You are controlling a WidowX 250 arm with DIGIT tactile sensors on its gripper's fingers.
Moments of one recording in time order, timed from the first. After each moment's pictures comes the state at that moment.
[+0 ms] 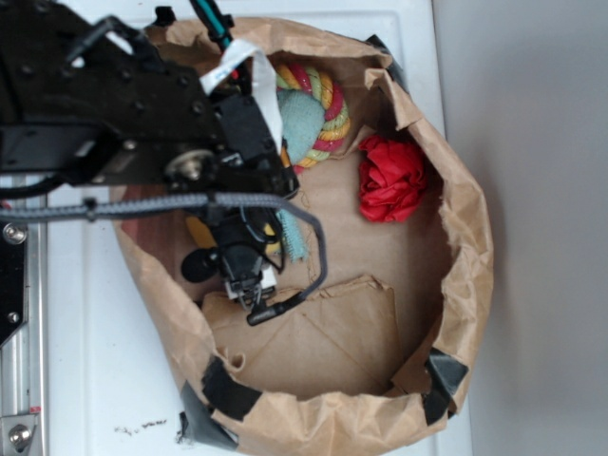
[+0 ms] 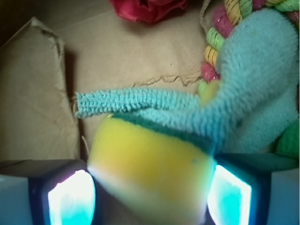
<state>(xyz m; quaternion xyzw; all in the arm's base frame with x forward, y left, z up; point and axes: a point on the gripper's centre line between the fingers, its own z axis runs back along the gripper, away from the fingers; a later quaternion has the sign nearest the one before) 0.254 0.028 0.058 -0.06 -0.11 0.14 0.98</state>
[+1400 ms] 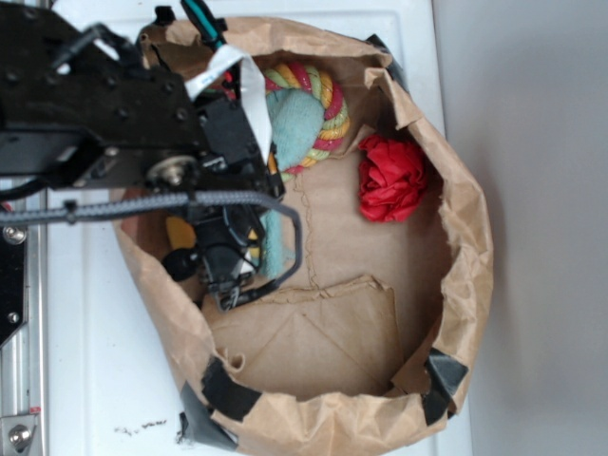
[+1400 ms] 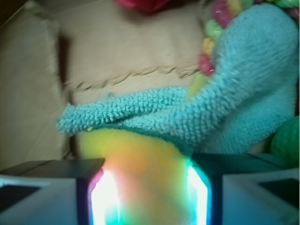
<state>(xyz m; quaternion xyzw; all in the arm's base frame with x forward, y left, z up) 0.242 0.030 0.068 -0.06 -0.12 0.08 0.99</state>
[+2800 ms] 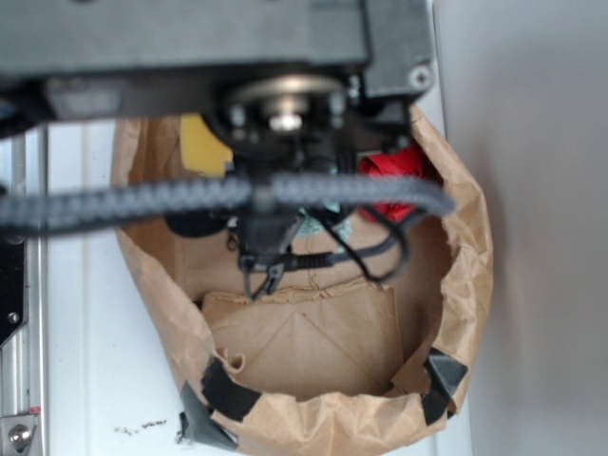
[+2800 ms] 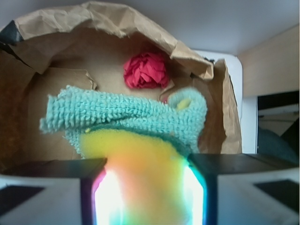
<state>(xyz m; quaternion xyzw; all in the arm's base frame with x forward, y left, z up) 0.264 0.036 0.192 0.07 -0.07 -0.03 0.99</state>
